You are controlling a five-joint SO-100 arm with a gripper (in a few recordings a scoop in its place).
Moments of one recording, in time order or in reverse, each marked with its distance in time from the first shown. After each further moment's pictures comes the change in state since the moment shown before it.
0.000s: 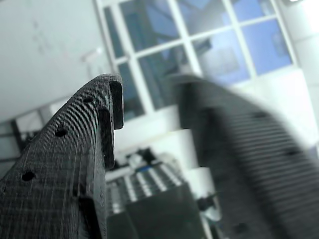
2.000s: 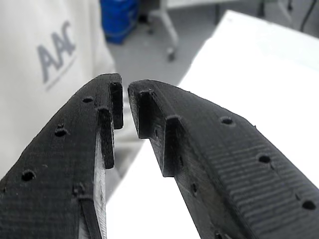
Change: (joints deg) arm -0.4 109.1 129.2 -0.4 76.6
